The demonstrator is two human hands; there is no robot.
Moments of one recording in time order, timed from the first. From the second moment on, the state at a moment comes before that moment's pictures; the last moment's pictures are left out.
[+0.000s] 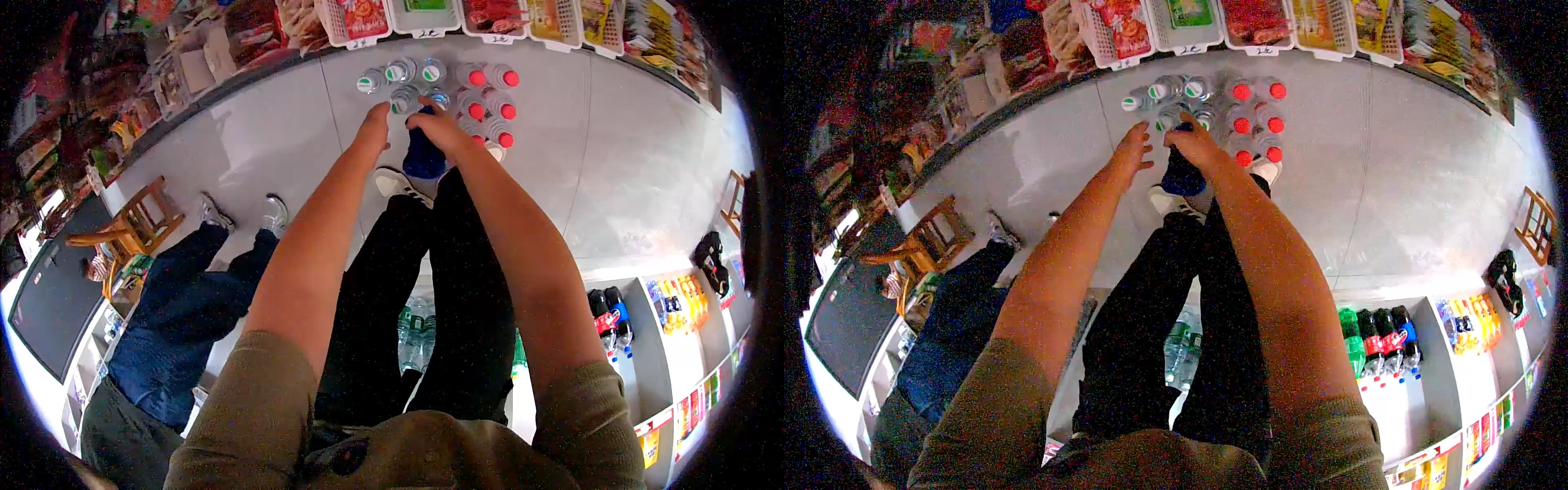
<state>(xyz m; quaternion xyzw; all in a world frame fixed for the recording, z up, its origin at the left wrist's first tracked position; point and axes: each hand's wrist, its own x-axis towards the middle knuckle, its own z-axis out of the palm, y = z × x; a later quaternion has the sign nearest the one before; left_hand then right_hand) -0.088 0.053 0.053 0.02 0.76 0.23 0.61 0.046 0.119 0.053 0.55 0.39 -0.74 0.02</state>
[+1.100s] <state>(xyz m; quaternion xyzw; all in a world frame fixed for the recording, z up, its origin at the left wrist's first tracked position) -0.085 -0.050 0.330 0.56 0.71 0.17 0.40 0.049 0.073 0.408 0.33 0.78 -0.51 0.14</state>
